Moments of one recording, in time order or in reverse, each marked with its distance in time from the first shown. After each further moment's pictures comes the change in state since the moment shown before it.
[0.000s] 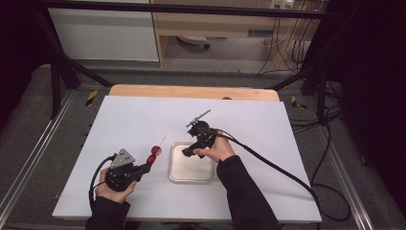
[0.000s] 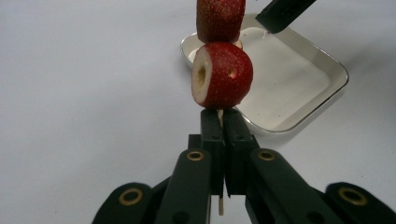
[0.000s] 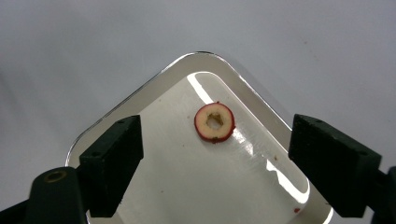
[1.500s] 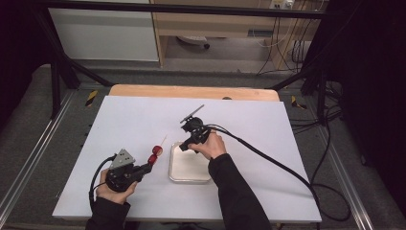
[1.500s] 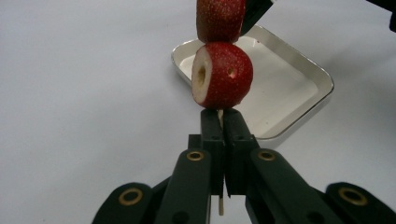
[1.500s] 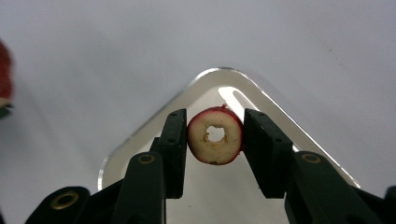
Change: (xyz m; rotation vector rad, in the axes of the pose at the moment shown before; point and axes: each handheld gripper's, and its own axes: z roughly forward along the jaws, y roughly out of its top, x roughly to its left) left arm -0.008 0.003 -0.004 -0.033 -0.020 -0.002; right arm 0.004 0.013 -0.003 -0.010 0.076 0.084
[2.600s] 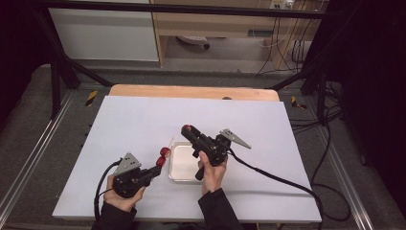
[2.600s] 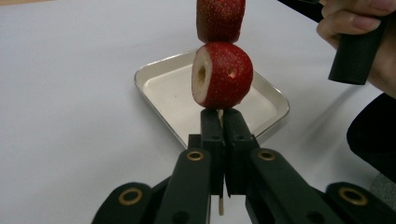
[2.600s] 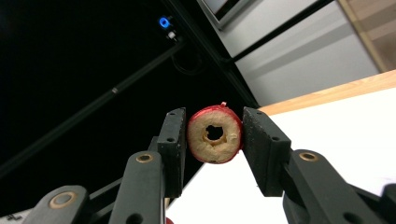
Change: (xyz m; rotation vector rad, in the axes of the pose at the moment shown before) left arm -0.032 0.006 0.000 -0.066 -0.046 -0.033; right arm 0.029 -0.079 -0.026 -1.084 0.251 0.418
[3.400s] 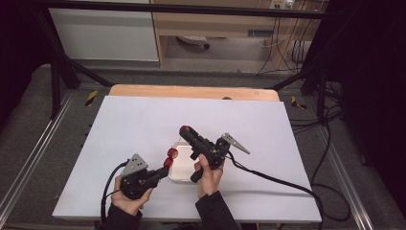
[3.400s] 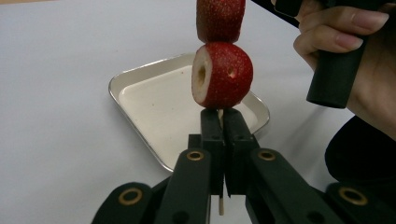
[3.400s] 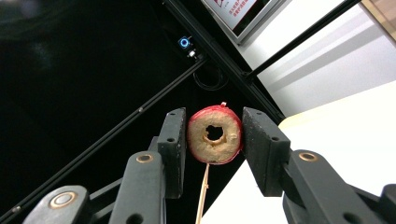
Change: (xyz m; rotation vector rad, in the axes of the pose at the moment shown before) left arm -0.013 0.003 0.008 -0.024 -0.035 -0.016; right arm 0.002 -0.009 -0.003 -0.064 0.086 0.073
